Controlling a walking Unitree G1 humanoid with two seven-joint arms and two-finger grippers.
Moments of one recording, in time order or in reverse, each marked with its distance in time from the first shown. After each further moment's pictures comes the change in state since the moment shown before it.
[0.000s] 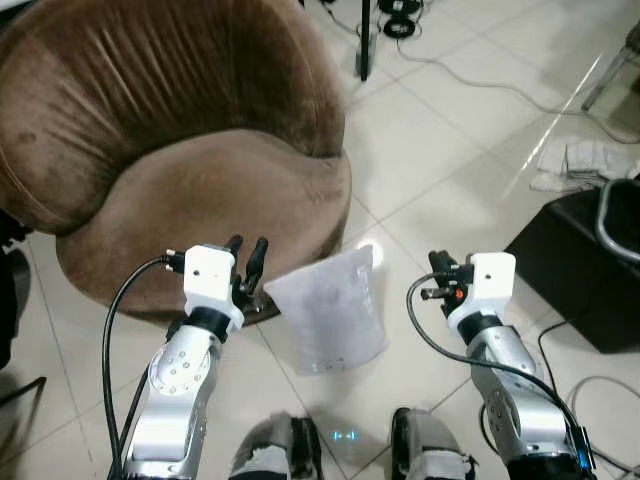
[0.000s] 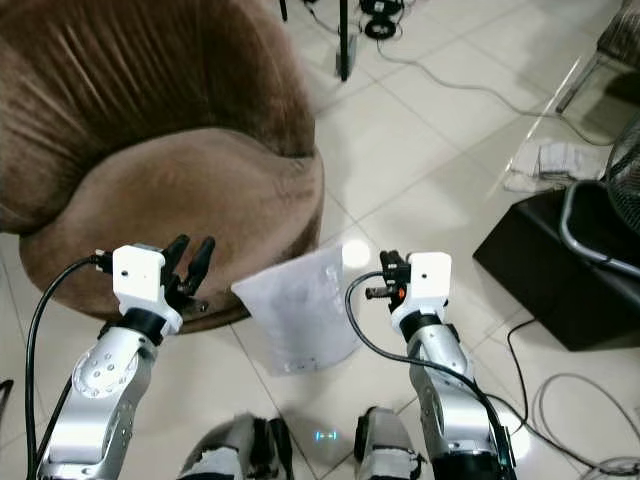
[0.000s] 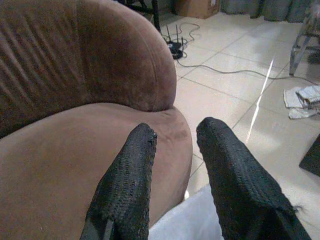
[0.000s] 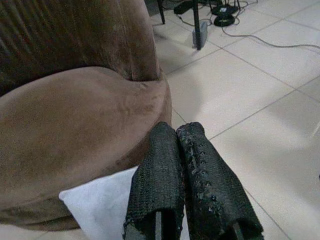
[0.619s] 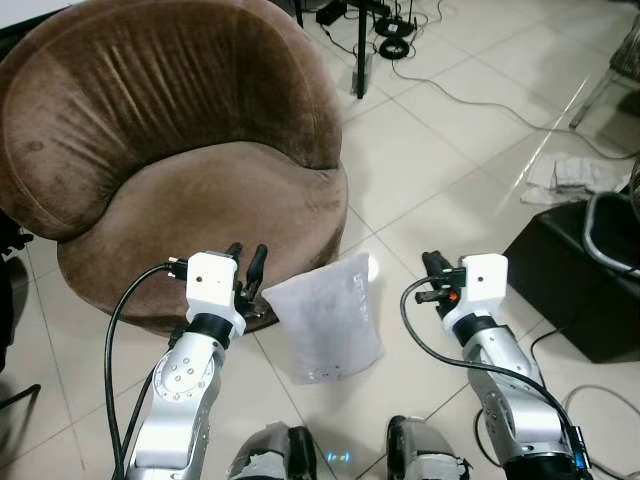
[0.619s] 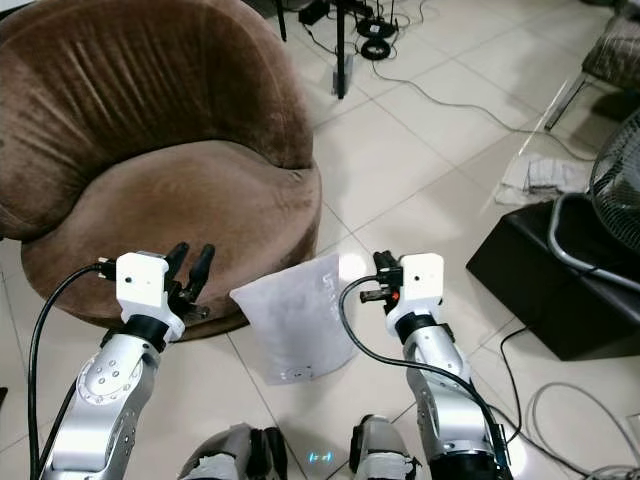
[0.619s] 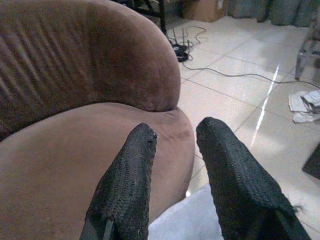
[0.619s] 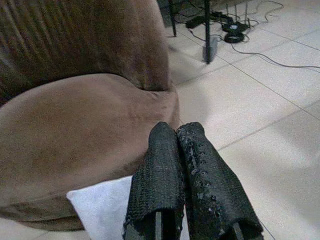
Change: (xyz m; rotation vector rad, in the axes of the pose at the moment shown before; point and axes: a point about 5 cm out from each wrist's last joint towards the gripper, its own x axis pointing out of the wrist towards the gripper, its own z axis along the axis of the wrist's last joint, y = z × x) left arm -0.005 -0.002 -0.006 0.006 0.029 0.042; right arm 0.002 0.008 -0.002 -0.028 -0.011 0.057
